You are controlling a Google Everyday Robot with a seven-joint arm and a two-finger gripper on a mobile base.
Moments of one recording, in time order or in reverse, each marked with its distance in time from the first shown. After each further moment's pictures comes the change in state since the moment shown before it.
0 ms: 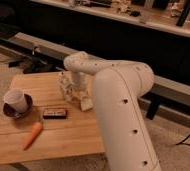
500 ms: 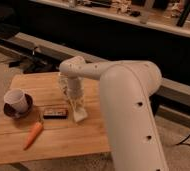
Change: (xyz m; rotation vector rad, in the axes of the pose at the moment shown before) arm 0.075 0.002 0.003 -0.016 0.093 -0.041
